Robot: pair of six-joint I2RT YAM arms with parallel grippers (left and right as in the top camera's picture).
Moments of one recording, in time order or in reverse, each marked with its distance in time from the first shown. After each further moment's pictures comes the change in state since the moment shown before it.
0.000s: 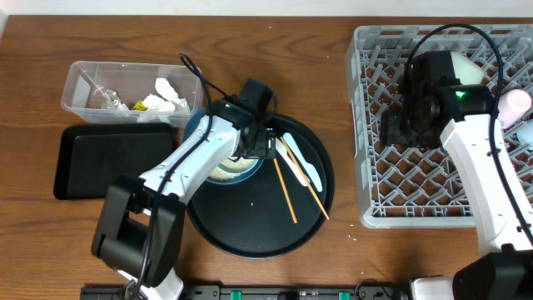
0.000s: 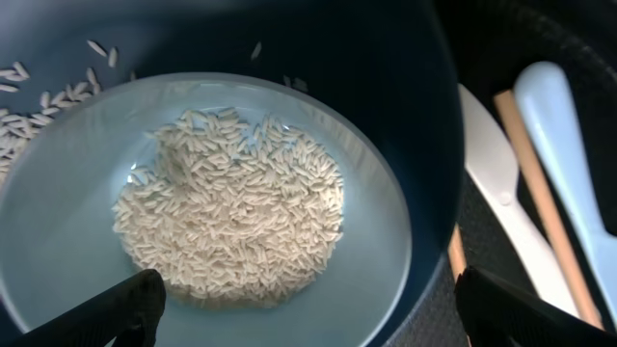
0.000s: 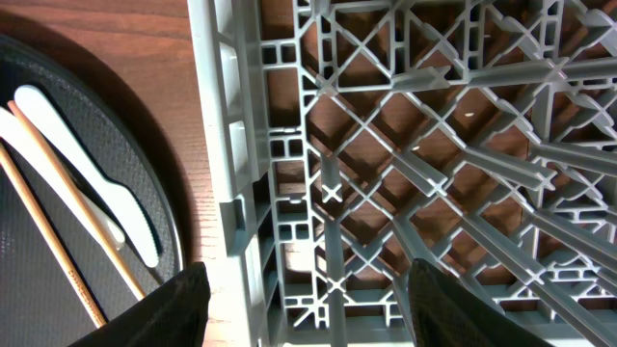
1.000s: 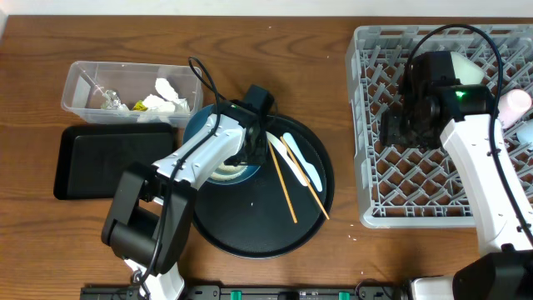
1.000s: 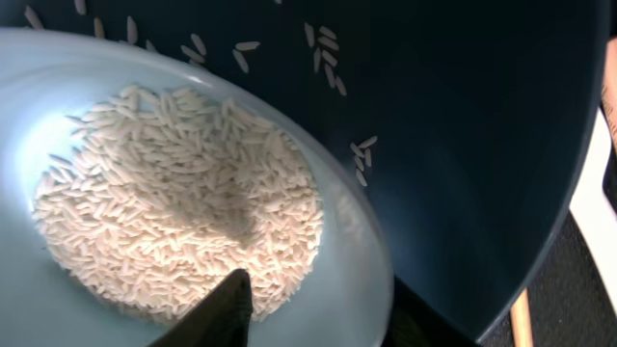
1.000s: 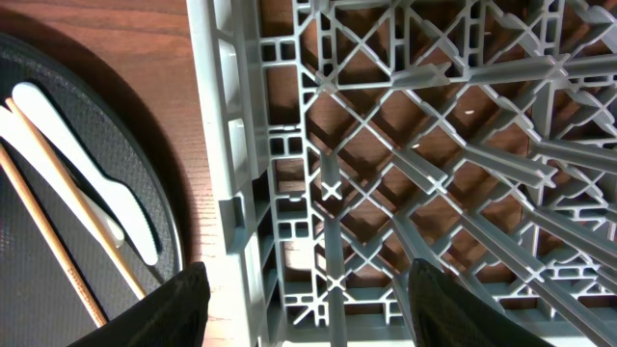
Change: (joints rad) left arm -0.002 0.065 -0.007 -0.023 0.000 0.002; right arm 0.000 0.000 0.000 -0.005 0.000 0.000
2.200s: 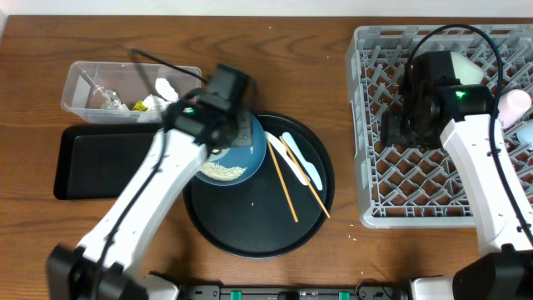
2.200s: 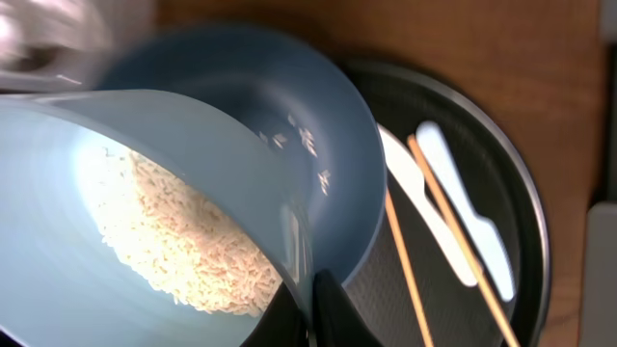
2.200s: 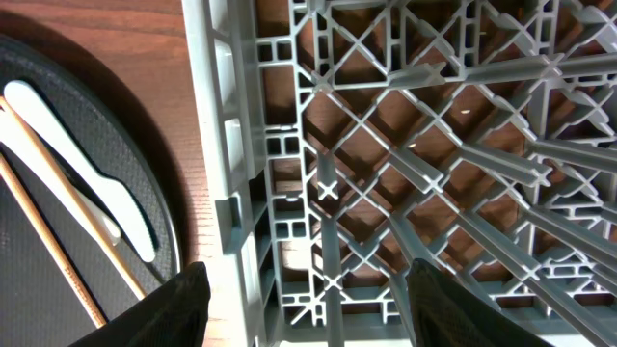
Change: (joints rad) left arm 0.064 -0.350 0.074 -0.090 0.000 0.007; right arm 0.000 0.000 0.000 -0.002 0.008 0.000
